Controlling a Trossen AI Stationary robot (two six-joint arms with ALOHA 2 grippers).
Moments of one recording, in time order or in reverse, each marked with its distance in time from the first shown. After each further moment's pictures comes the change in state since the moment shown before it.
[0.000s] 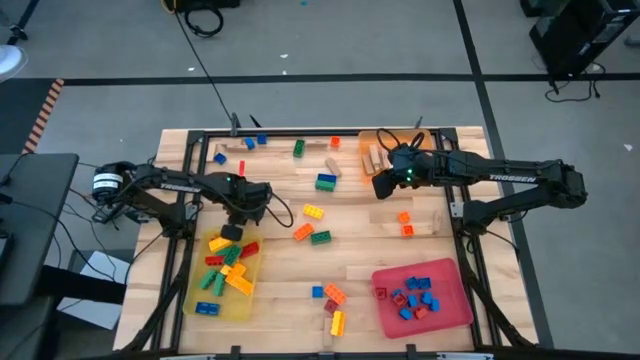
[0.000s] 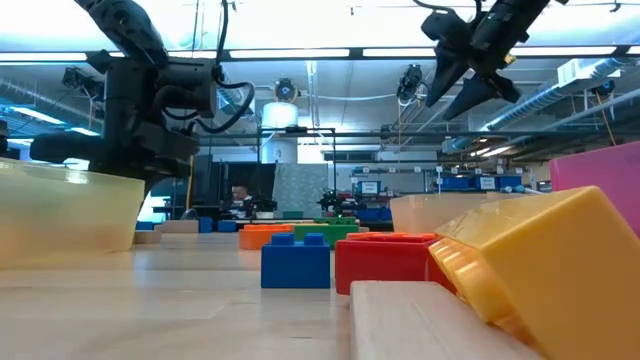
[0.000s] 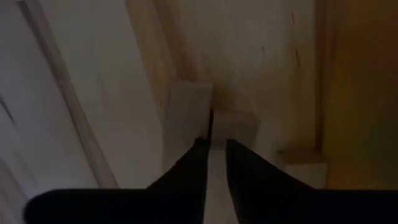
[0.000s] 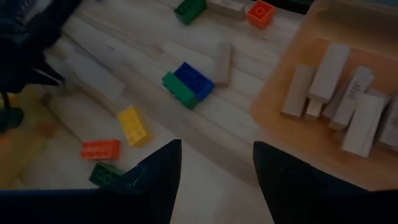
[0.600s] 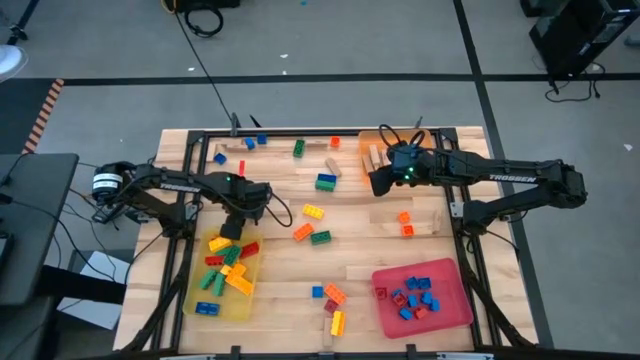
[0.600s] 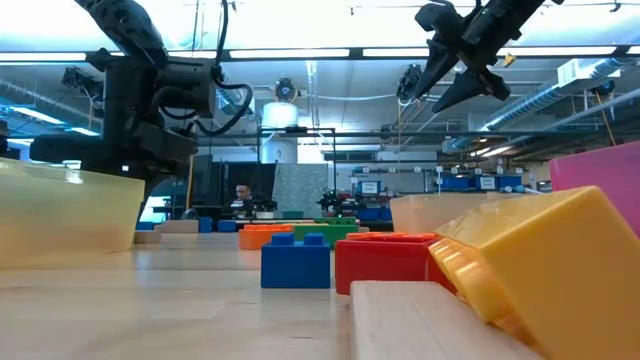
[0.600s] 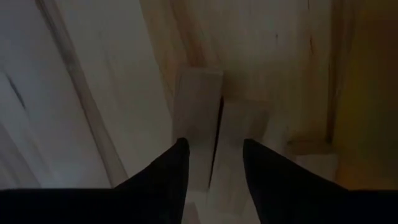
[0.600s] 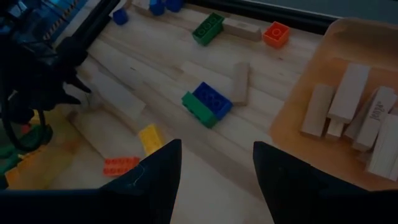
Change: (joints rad) left arm 0.000 -0.003 0.004 -0.025 -0.037 -0.006; right arm 0.000 0.000 0.000 0.090 0.006 0.000
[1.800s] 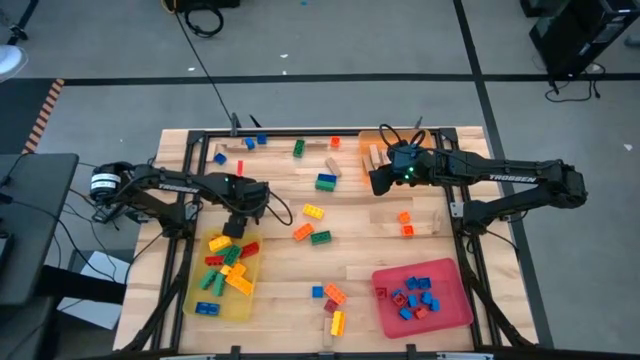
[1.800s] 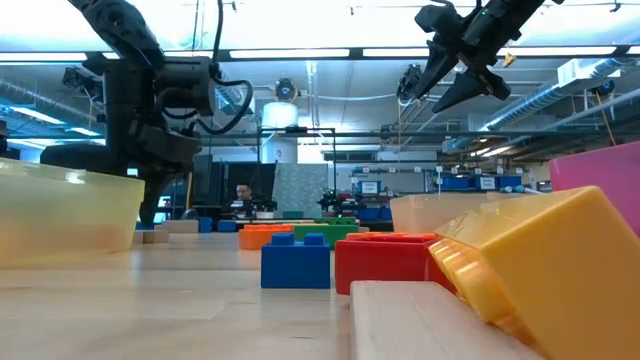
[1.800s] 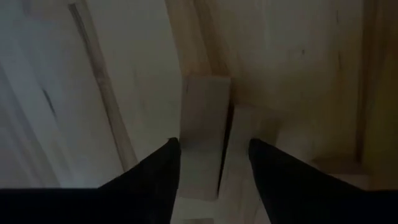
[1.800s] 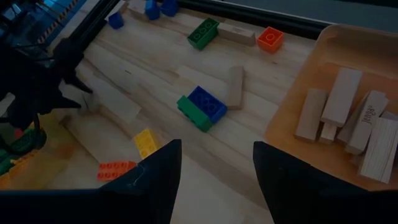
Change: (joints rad) left arm 0.001 -0.004 -0.034 0.088 -0.048 -0.002; right arm 0.000 0.000 0.000 -0.001 0.022 -0.004
